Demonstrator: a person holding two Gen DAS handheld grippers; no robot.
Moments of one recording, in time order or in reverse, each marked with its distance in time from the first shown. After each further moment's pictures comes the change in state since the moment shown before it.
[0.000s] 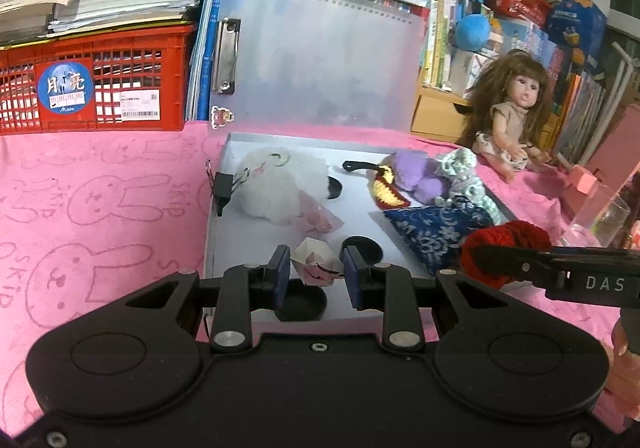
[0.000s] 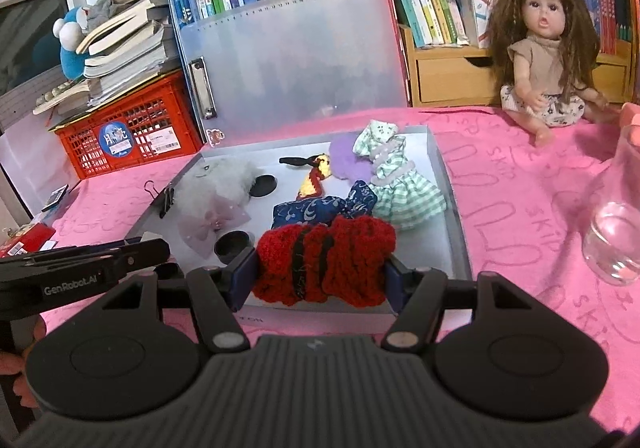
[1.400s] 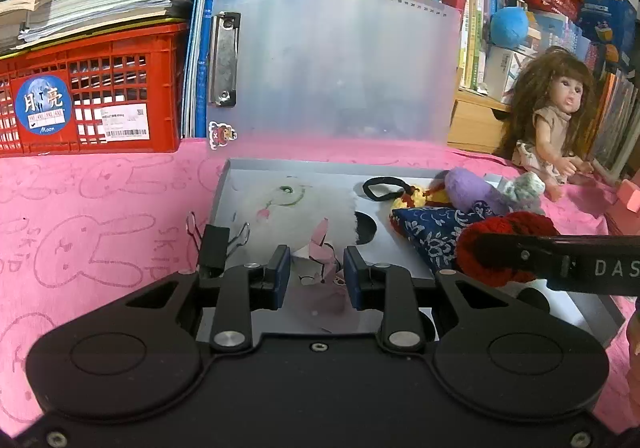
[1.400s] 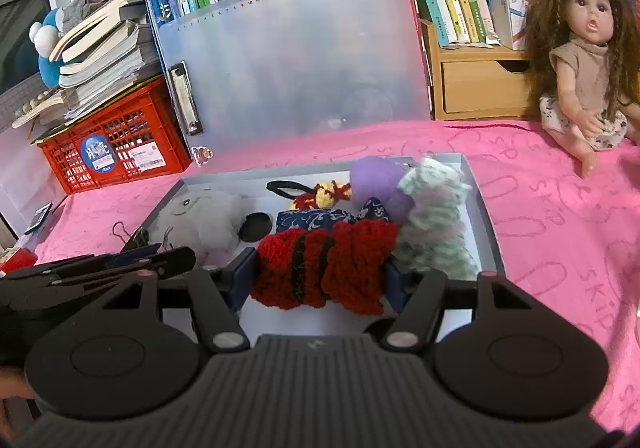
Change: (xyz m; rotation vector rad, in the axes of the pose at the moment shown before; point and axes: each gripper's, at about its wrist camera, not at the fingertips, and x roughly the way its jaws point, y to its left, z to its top) left arm 0.076 0.004 0.033 0.016 -0.004 0.060; right arm 0.069 -0.002 0.045 0.002 0.021 0.020
